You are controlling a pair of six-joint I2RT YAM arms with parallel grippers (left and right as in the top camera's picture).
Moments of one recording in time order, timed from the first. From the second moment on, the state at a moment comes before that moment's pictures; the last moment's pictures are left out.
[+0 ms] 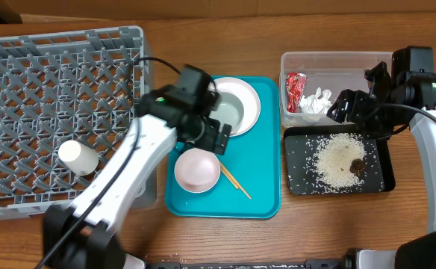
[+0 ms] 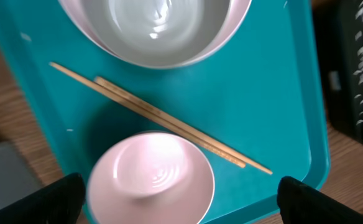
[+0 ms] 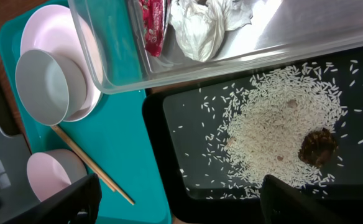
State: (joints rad) left arm -0.45 1.65 1.37 -1.05 0.14 -0.15; right arm -0.11 1.54 1.43 -1.22 -0.33 0.20
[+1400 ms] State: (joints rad) left arm -0.44 1.73 1.50 -1.25 0.12 -0.23; right arm -0.11 1.53 1.43 -1.22 -0.33 0.20
